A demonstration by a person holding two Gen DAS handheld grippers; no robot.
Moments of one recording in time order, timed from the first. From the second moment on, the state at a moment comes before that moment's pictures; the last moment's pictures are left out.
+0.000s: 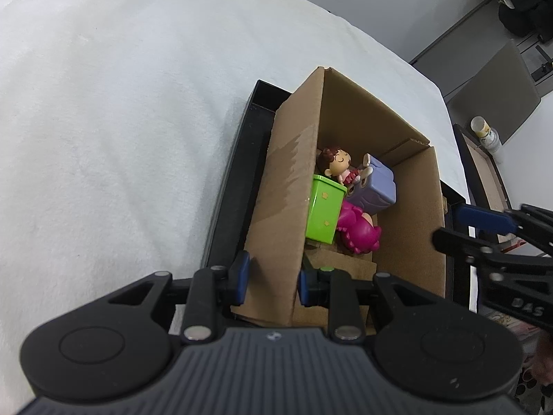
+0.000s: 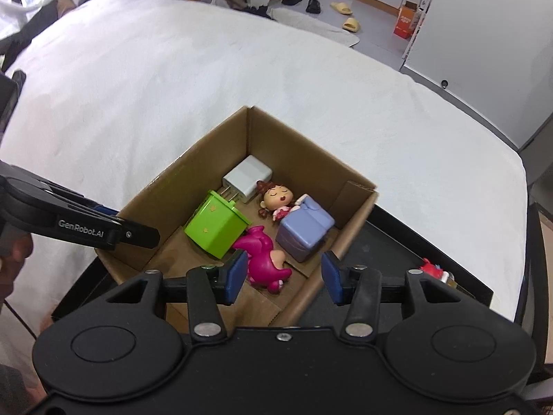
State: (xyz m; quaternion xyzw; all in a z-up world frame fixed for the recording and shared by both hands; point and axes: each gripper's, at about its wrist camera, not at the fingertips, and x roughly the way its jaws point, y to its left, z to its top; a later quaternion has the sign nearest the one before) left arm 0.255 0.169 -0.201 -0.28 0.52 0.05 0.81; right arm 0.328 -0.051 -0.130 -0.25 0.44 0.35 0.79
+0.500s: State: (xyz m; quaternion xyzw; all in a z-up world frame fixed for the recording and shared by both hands) left arm 0.256 0.168 -0.201 -0.28 0.52 0.05 0.80; right arm 0.347 -0.126 -0.123 -0.19 0.45 0.30 0.82
